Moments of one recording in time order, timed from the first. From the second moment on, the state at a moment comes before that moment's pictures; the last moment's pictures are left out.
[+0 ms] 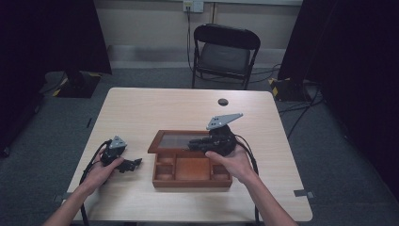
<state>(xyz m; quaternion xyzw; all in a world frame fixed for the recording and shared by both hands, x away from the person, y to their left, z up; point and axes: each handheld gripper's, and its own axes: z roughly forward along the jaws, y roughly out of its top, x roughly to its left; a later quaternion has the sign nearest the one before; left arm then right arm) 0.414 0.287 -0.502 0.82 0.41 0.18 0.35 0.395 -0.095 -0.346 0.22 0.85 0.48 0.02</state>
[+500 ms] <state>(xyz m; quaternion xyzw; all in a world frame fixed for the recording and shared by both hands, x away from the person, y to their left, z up) 0.414 0.287 -0.502 0.82 0.41 0.18 0.35 0.399 -0.095 -0.342 0.22 0.84 0.49 0.03</state>
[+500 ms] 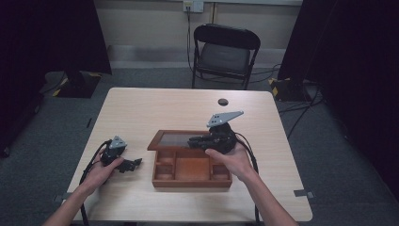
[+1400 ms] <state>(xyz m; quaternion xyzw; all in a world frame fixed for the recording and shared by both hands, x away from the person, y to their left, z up) 0.414 0.287 -0.502 0.82 0.41 0.18 0.35 0.406 -0.095 -0.333 0.23 0.84 0.49 0.03</state>
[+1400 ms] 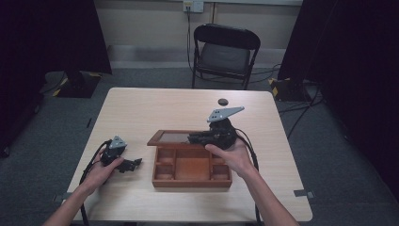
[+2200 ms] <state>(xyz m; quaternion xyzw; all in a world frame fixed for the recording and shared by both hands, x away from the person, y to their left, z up) 0.414 0.287 -0.502 0.82 0.41 0.18 0.35 0.414 -0.090 -0.327 0.22 0.84 0.49 0.03</state>
